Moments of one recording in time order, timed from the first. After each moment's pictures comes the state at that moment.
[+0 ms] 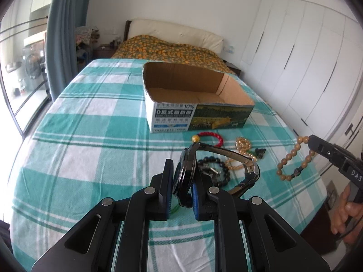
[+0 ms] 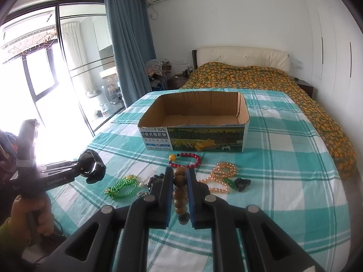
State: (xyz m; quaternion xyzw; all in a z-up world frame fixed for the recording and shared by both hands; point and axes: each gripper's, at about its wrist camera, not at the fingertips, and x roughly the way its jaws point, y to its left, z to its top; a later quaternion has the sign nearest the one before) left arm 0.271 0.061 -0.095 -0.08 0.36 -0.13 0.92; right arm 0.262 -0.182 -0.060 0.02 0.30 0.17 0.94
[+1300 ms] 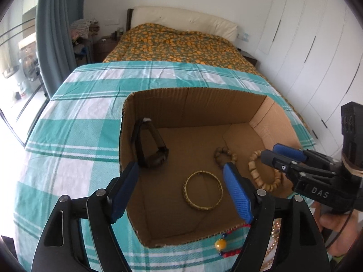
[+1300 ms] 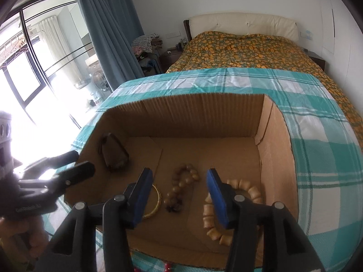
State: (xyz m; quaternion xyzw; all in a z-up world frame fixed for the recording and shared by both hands) left arm 0.491 0.026 -0.107 -0.05 0.41 -0.09 0.91; right arm 0.533 -0.174 -0.130 0.05 0.41 0.16 0.90
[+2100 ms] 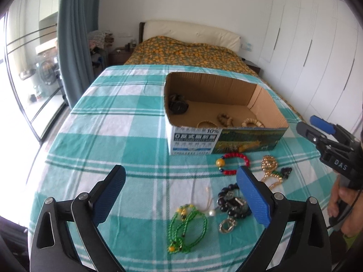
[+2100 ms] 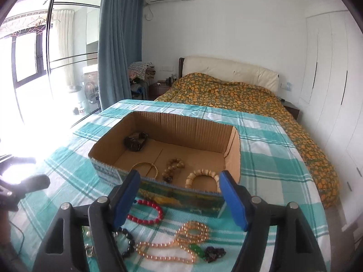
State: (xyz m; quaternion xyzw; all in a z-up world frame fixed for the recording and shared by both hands) left arm 0.314 0.060 -0.092 -0.05 0.37 -0.05 0.93; right arm 0.355 -0.170 -0.077 -0.05 0.28 0.09 0.95
